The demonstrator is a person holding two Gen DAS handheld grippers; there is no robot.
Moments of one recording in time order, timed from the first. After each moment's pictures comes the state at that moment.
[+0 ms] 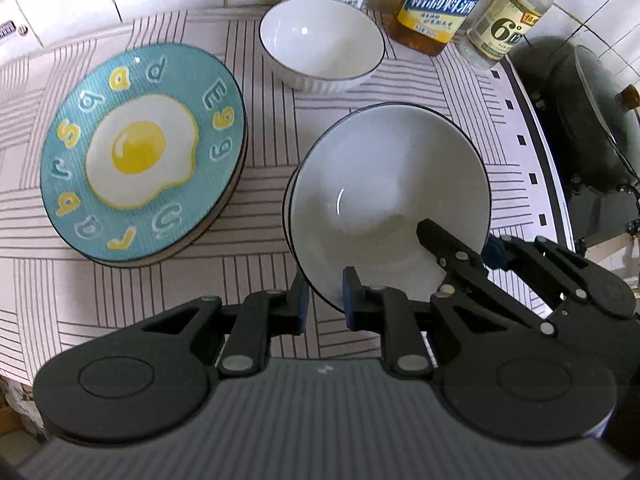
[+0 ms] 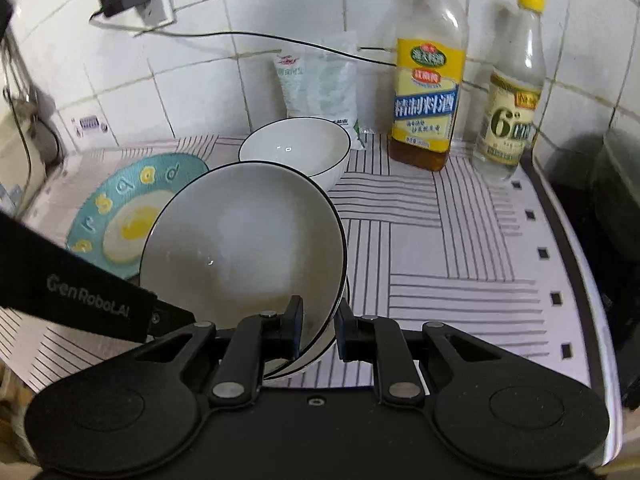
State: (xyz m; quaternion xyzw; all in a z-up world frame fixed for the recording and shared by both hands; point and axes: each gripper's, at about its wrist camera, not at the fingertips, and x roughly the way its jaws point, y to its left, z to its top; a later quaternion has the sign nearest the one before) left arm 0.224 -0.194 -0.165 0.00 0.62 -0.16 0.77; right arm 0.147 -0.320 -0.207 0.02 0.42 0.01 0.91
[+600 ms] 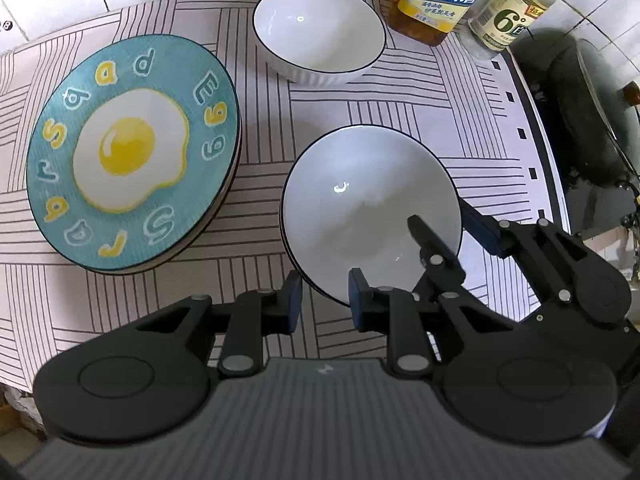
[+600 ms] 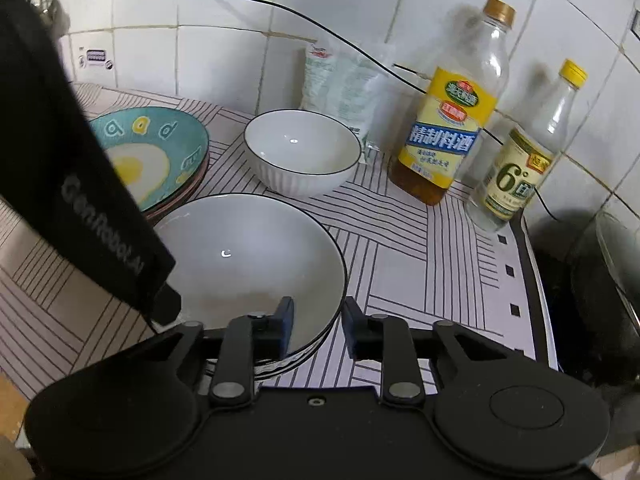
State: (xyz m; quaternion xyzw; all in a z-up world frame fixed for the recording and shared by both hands) left arm 0.238 -0.194 -0.171 0.00 0.63 -0.18 0.75; right arm 0.154 -0.298 -0.220 -0.11 0.41 0.01 0.91
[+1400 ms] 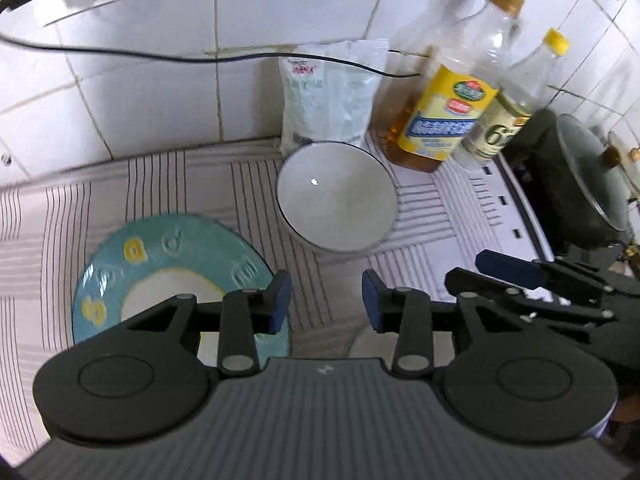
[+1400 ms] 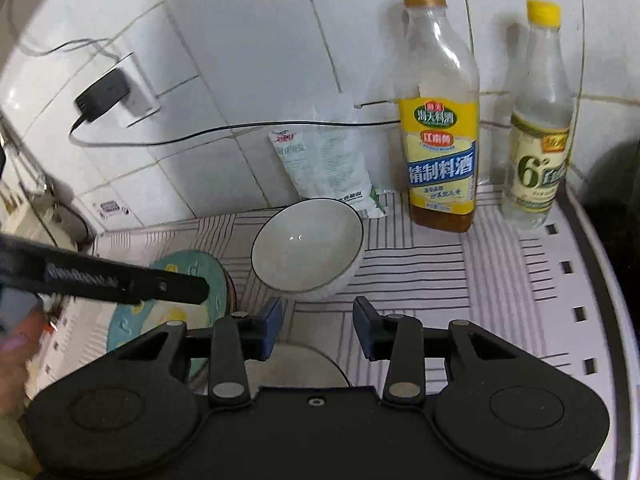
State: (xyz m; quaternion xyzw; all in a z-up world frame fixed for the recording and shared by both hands) left arm 0.315 -0.171 -0.130 0.02 0.51 -0.22 0.83; right arm 0.218 -0.365 -0.180 0.15 0.39 0.06 0.91
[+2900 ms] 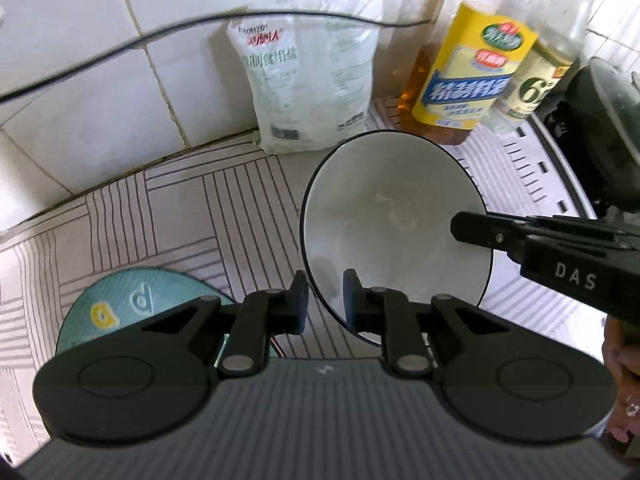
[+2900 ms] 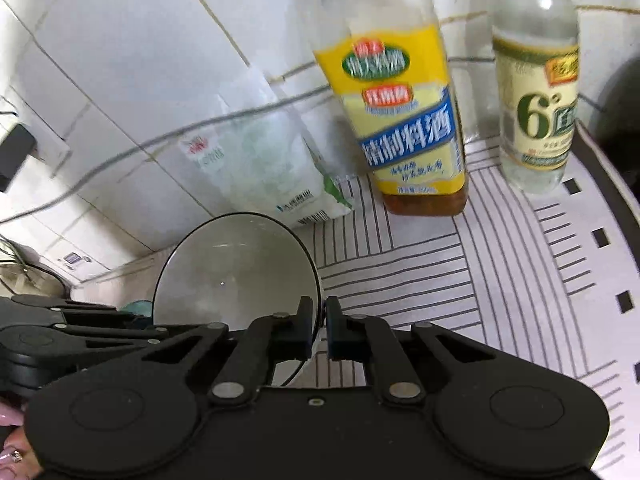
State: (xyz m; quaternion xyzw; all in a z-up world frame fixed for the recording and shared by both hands) left arm 0.361 -0.222 -0.171 0.10 0.55 -0.23 0.80; right arm 0.281 -0.404 -0.215 0.24 0.42 0.03 0.88
